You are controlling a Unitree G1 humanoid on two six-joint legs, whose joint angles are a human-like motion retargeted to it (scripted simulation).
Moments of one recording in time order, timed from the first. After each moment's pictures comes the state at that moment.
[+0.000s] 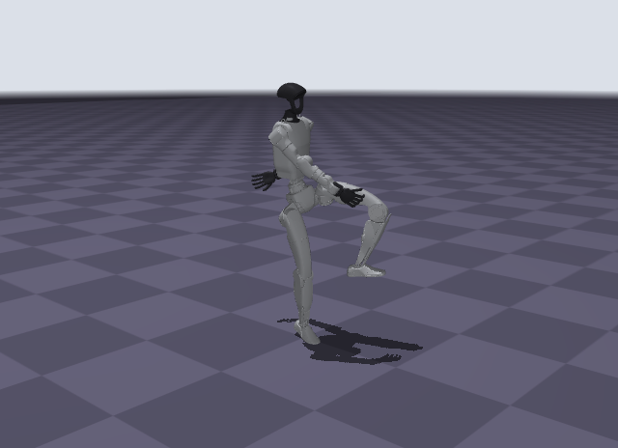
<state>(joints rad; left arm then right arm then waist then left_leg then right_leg) 0.47 0.19 0.23 1.70 0.63 0.39 -0.66 -0.81 0.02 -0.09 1.32 -0.05 0.08 0.46 0.45 -0.12 0.36 -0.98 0.53 0.53 1.70 -0.45 0.20 -0.05 -0.21 0.03 0.39 0.05 -0.08</state>
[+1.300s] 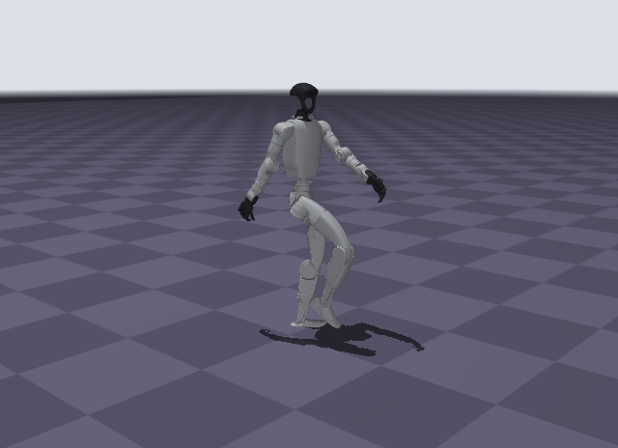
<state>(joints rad) -0.77 0.15 -0.04 1.29 0.11 -0.05 -0.17 0.33 -0.20 -0.23 1.67 -0.47 0.21 0.29 -0.45 0.13 0.12 0.02 0.23 0.19 0.20 -0.49 -0.01 -0.81 -0.17 -0.39 1.31 0.17 -0.10</state>
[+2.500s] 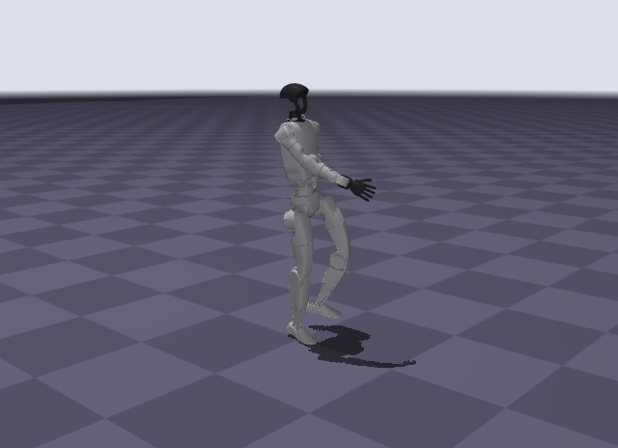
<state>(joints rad) 0.20 0.20 0.44 1.66 0.25 0.27 -0.49 -0.67 0.02 -0.03 1.20 -0.31 -0.12 0.34 0.07 -0.08 -0.06 -0.25 0.13 0.30 0.79 -0.29 0.03 0.03 -0.05 -0.21 0.16 0.02 -0.05</state>
